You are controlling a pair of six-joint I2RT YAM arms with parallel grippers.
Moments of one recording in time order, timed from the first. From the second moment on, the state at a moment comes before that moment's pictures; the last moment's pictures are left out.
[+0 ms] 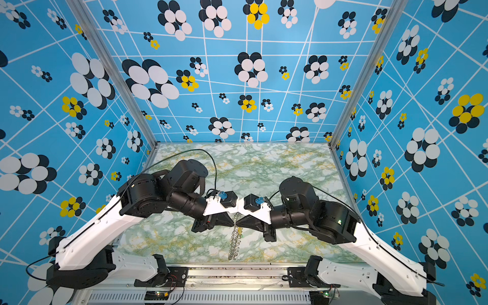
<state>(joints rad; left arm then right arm) -1.03 1.34 1.79 -1.27 0.55 0.41 1.03 0.97 1.33 -0.81 -0.49 -0.25</state>
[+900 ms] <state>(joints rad) -1.03 1.34 1.81 -1.31 0.57 0.39 1.03 0.97 1.31 -0.76 -0.55 -0.23</state>
